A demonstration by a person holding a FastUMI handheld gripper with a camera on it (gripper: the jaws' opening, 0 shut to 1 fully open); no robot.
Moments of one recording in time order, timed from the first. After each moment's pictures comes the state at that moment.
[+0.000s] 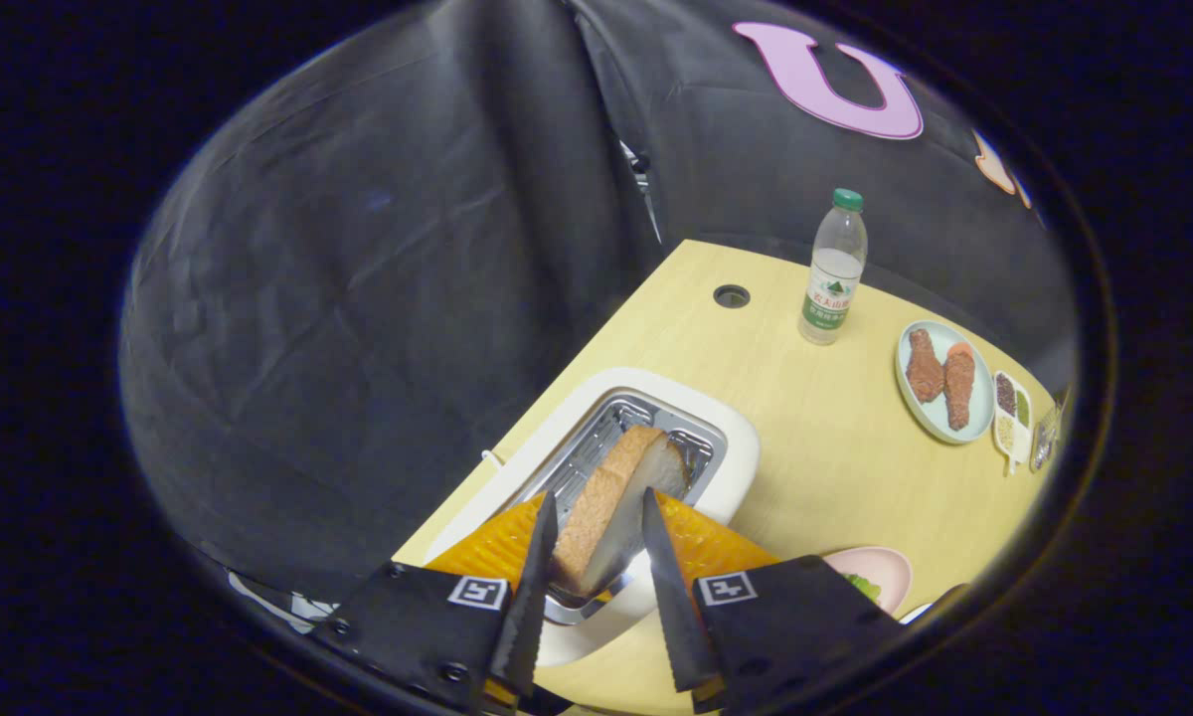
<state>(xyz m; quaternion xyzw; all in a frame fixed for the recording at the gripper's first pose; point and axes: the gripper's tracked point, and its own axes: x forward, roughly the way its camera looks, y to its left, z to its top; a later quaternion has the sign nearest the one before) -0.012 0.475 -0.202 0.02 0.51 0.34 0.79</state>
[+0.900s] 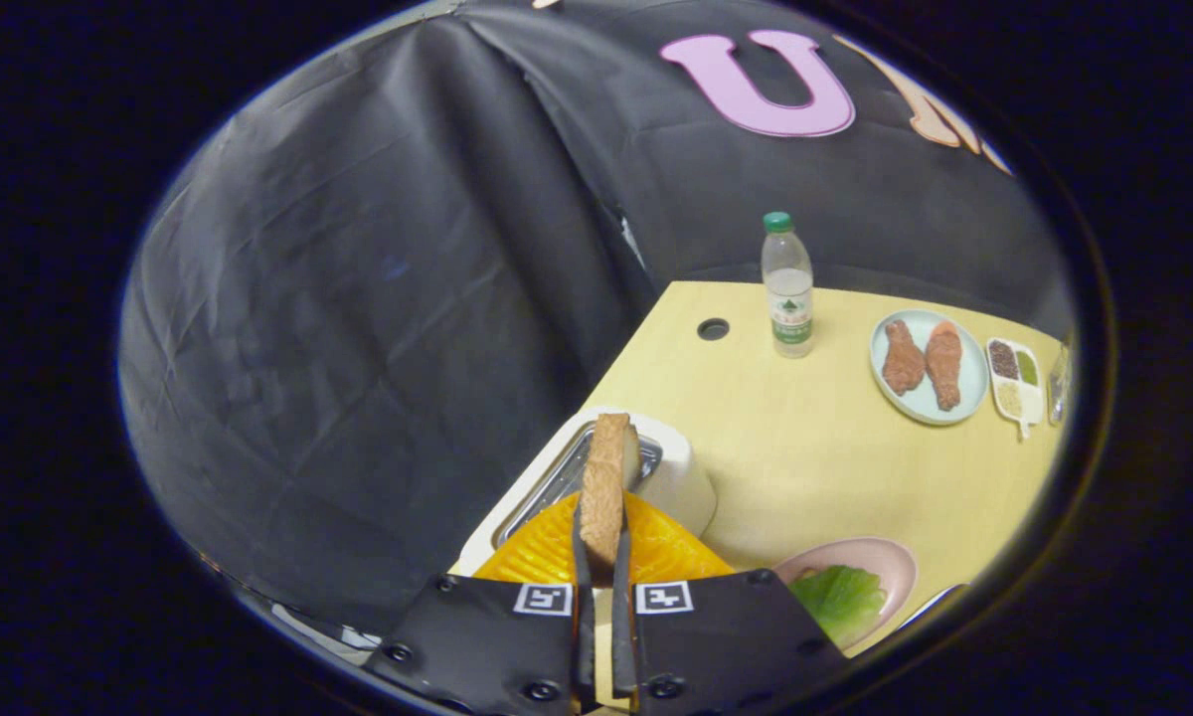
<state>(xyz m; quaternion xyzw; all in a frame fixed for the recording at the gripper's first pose) 0.015 0.407 -0.153 0.14 0.47 0.33 0.80</state>
